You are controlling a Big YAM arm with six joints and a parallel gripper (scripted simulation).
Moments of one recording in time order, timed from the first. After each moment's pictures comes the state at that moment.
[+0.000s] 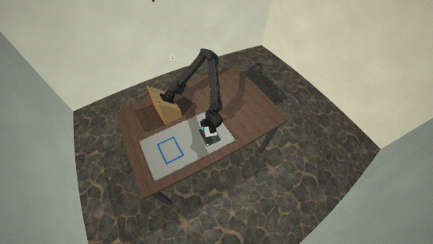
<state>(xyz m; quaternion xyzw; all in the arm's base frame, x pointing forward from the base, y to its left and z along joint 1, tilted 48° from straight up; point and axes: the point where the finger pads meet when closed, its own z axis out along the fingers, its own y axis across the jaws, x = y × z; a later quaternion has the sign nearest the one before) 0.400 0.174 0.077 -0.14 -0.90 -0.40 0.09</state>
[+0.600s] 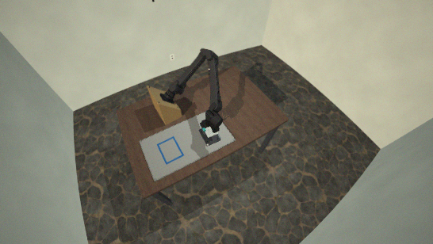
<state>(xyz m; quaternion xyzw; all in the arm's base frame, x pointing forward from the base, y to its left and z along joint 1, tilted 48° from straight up) 0.400 0.174 0.077 -0.04 -0.91 -0.41 0.05</state>
